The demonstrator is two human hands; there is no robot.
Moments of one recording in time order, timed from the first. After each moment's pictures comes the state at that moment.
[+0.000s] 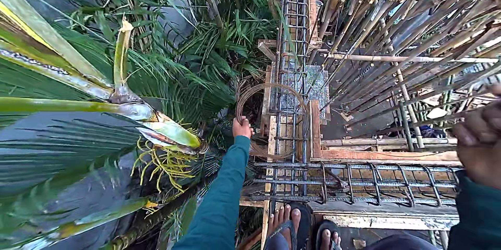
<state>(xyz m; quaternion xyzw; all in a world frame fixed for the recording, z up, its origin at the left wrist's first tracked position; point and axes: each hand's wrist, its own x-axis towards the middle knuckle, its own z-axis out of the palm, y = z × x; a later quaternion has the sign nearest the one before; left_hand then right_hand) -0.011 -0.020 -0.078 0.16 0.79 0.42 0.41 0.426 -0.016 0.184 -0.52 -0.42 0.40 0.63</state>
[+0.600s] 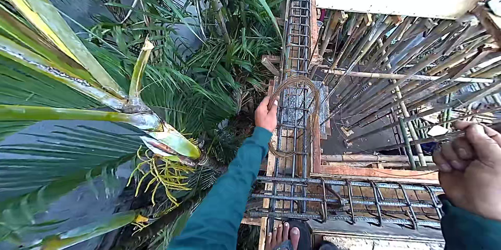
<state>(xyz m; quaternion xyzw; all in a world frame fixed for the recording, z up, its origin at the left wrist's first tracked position) 0.045 0.041 0.031 0.44 0.67 0.50 0.33 0.407 -0.025 0.176 -0.55 -0.39 0.39 0.63</state>
